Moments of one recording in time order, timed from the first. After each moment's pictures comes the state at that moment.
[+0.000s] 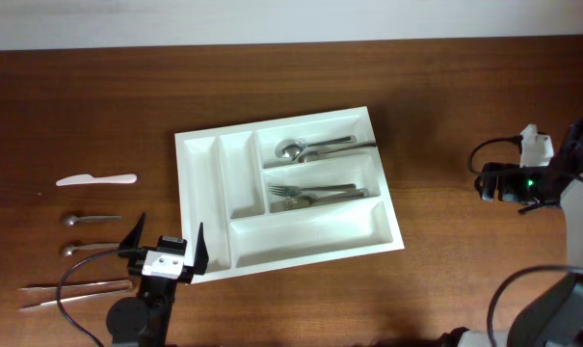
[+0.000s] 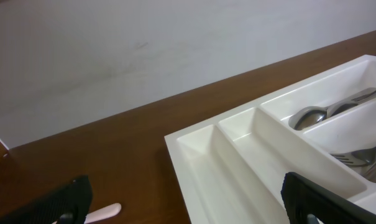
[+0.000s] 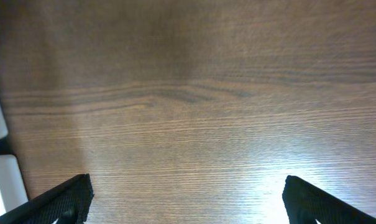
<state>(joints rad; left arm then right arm) 0.03 0.01 0.02 -0.07 0.14 0.28 -0.52 1.59 1.19 -0.90 -0.24 -0.35</state>
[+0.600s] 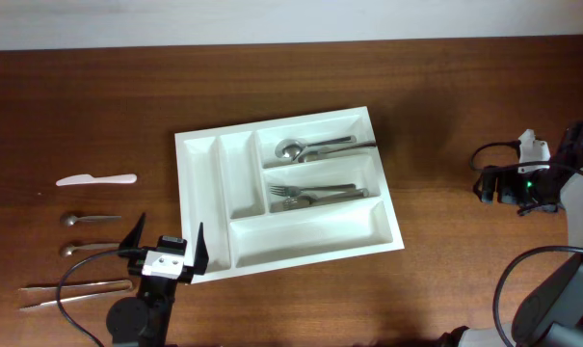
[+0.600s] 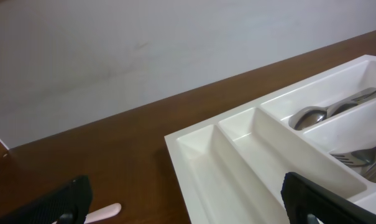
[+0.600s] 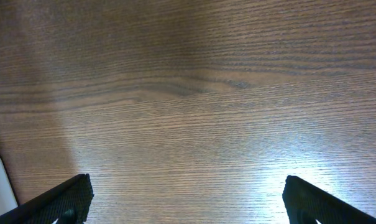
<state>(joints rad) 0.03 0.01 0.02 -0.07 0.14 0.28 -0.54 1.64 1.19 -0.89 -0.24 -0.35</state>
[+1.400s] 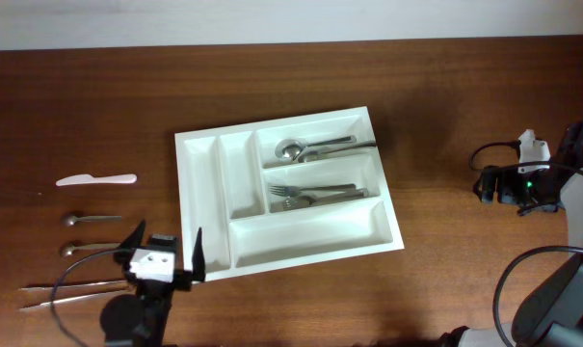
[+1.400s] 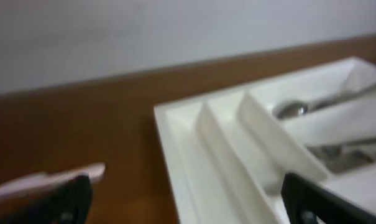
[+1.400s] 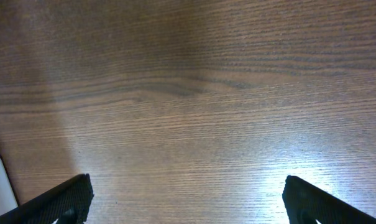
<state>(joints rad) 0.03 0.04 0.19 -0.37 0.12 0.12 -0.54 1.64 1.19 -0.89 -0.24 -0.35</state>
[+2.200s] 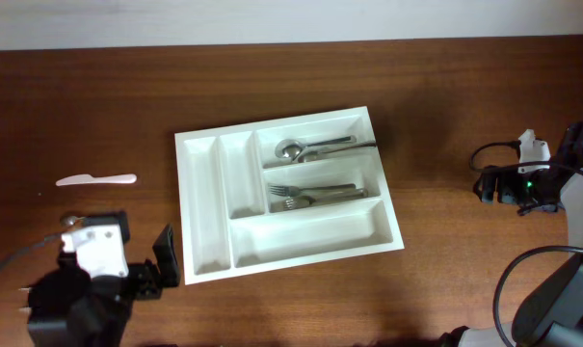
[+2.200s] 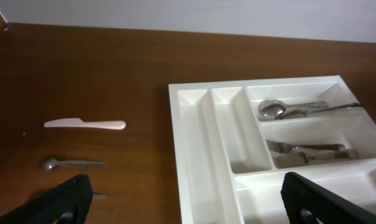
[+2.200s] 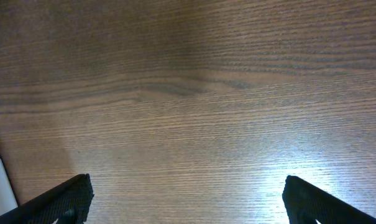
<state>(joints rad) 0.03 0.53 0.99 -0.99 0.04 -0.06 -0.54 1.64 1.19 -0.89 -0.24 -0.35</state>
